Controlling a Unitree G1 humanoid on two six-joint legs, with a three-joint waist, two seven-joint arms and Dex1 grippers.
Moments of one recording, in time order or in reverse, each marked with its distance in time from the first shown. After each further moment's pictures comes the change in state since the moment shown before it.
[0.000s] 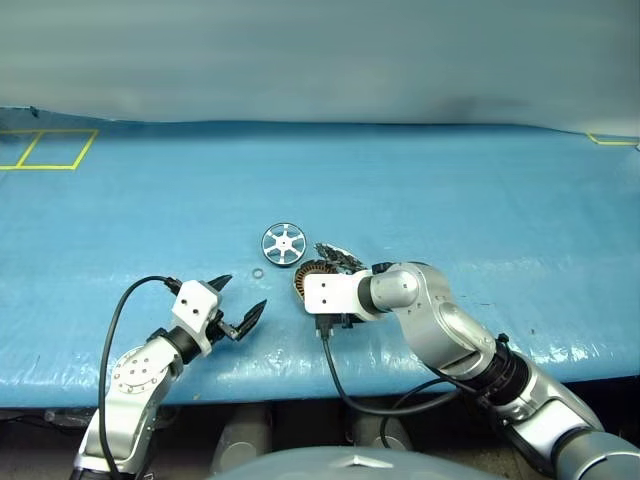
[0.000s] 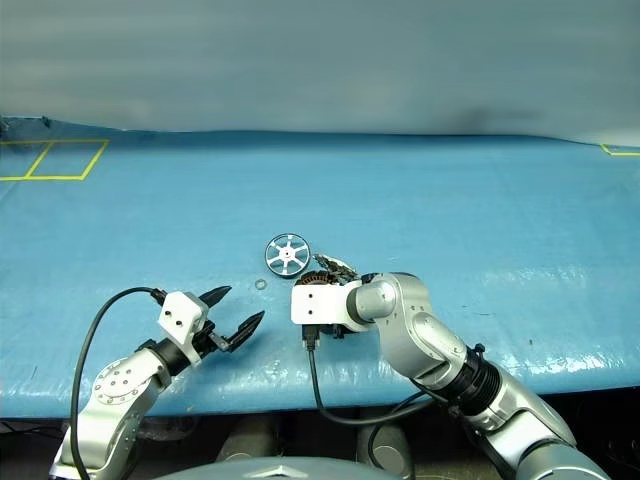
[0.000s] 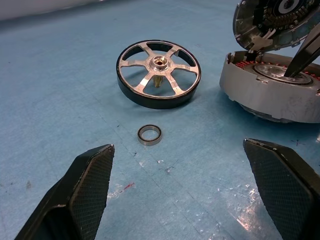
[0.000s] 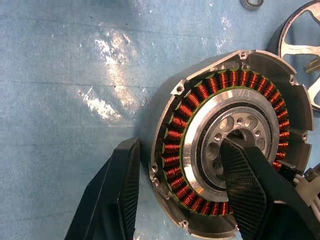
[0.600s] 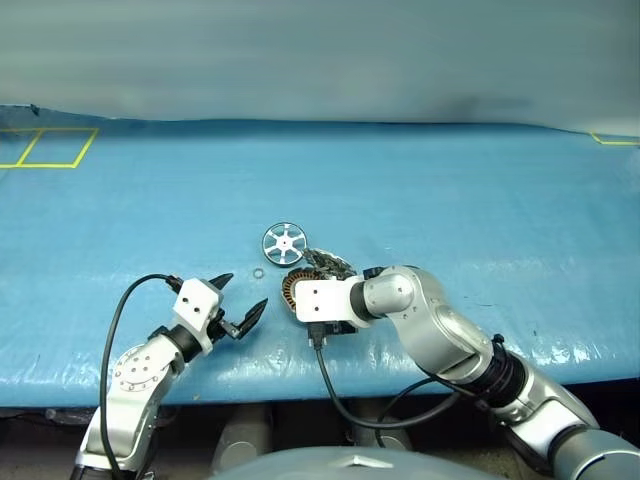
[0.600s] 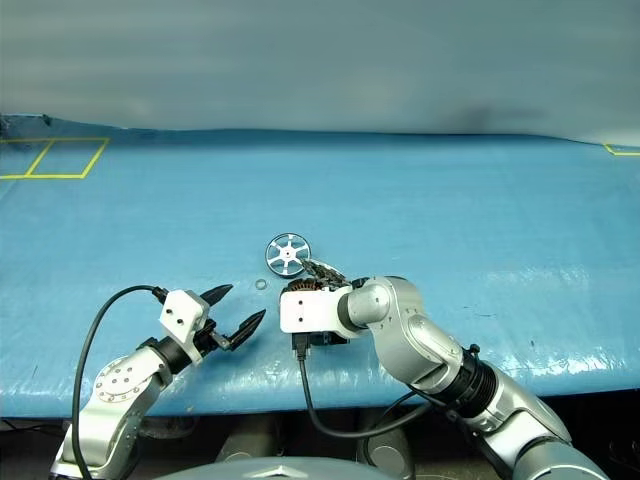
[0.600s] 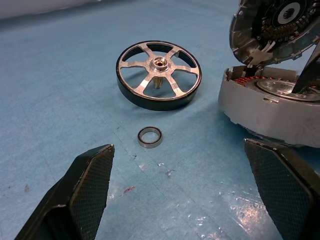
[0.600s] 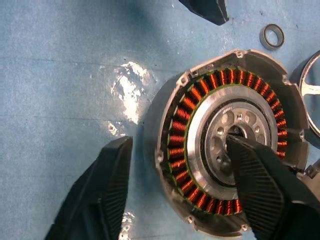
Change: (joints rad) left arm -0.013 -0.003 -0.005 0.000 0.001 0.003 -0.001; right arm -0.012 0.009 0.029 -0.030 0.058 0.027 -0.022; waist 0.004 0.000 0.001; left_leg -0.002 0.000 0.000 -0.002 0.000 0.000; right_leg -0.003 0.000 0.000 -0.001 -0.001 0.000
